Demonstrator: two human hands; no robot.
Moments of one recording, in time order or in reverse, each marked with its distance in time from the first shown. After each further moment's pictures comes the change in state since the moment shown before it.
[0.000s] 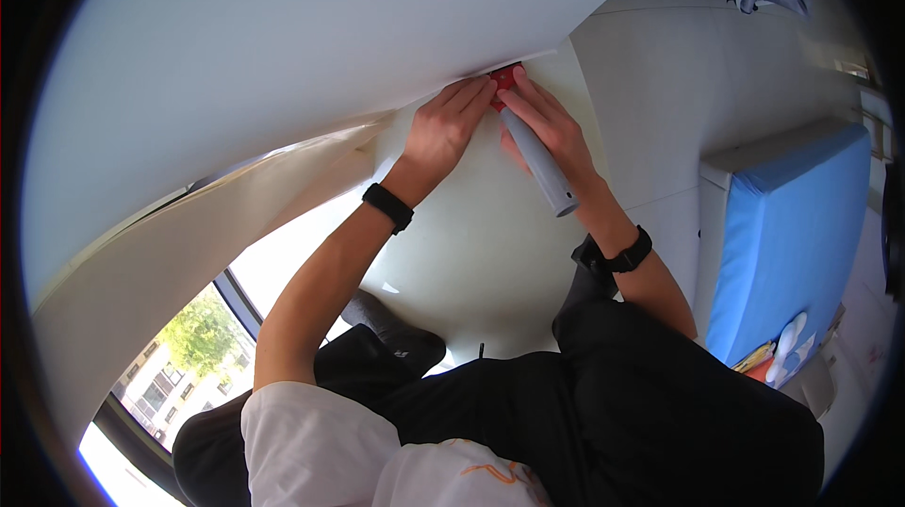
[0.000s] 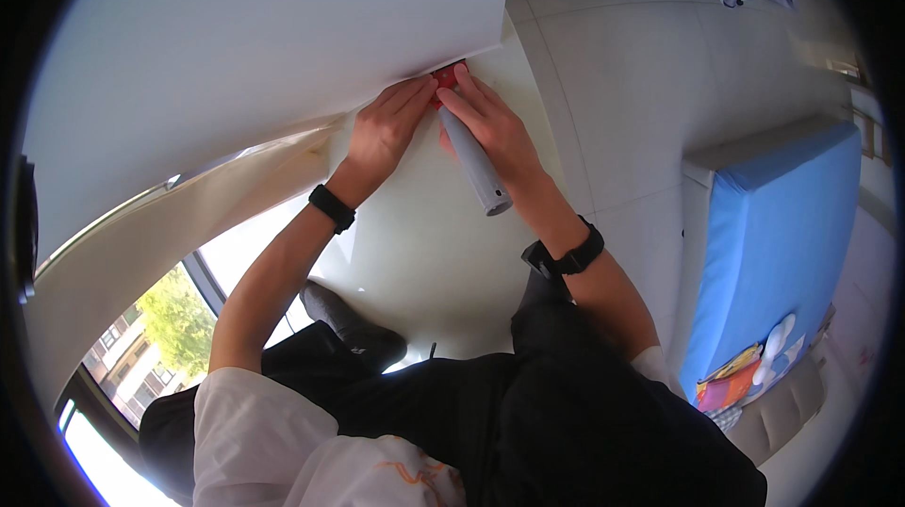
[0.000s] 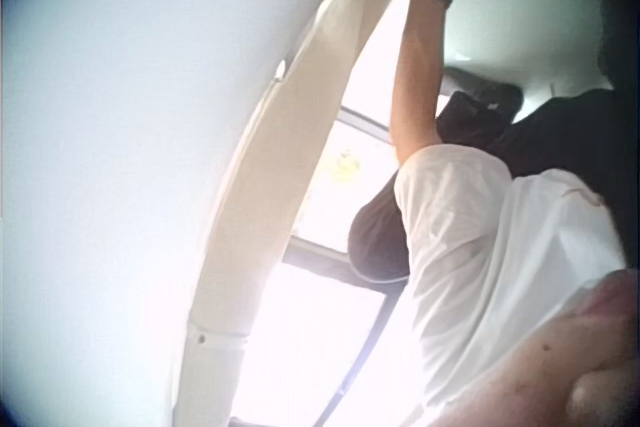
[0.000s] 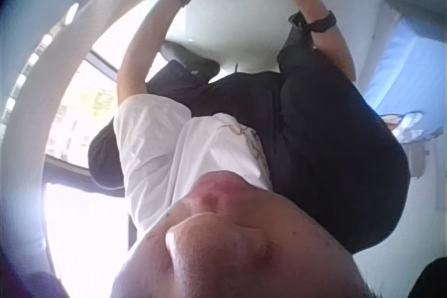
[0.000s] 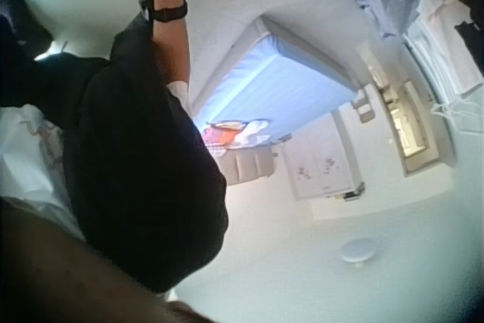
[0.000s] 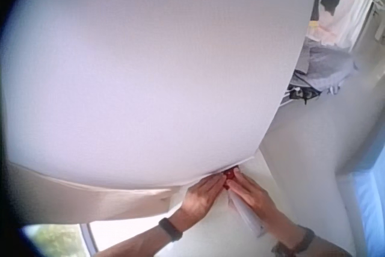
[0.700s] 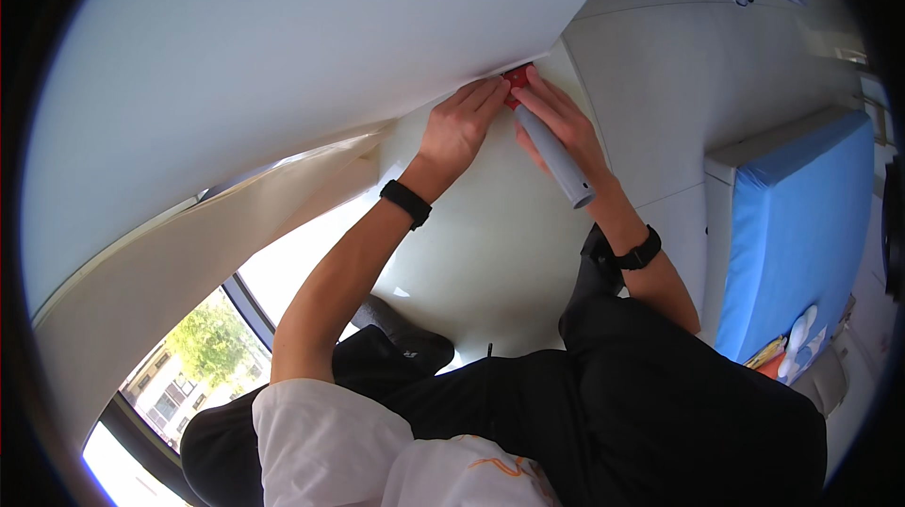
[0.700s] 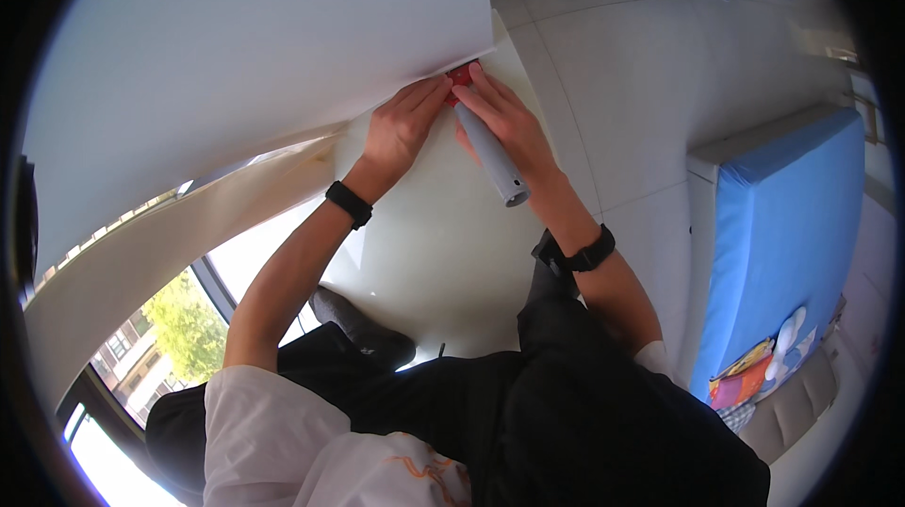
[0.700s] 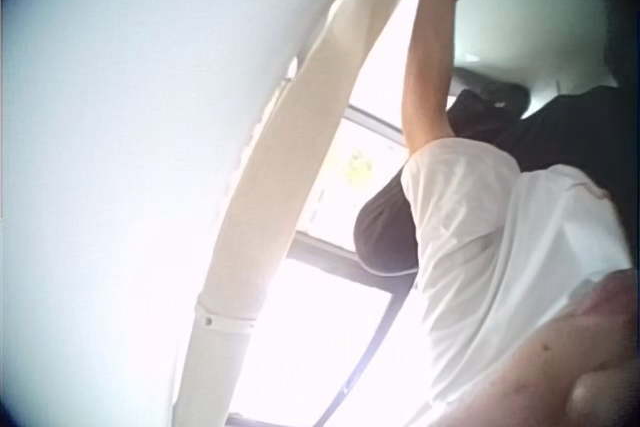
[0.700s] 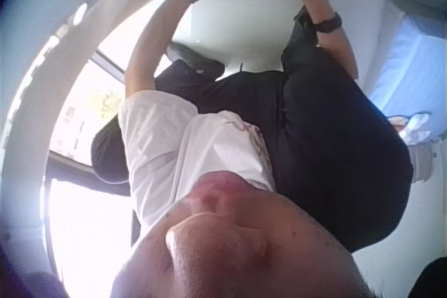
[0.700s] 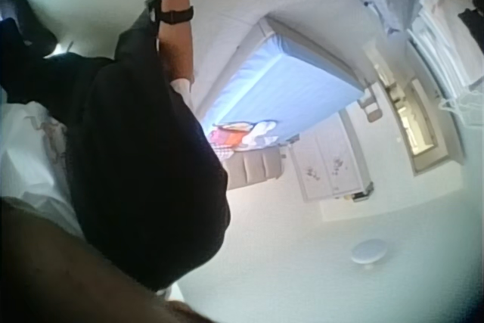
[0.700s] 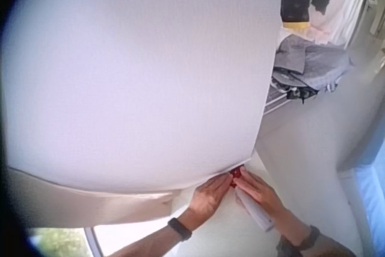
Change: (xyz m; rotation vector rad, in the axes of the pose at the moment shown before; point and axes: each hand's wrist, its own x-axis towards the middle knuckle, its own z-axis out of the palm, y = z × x) left_hand 0.001 0.010 0.008 -0.026 -0.010 -0.026; right_hand -0.010 0.003 -0.010 -0.034 -0.003 0.018
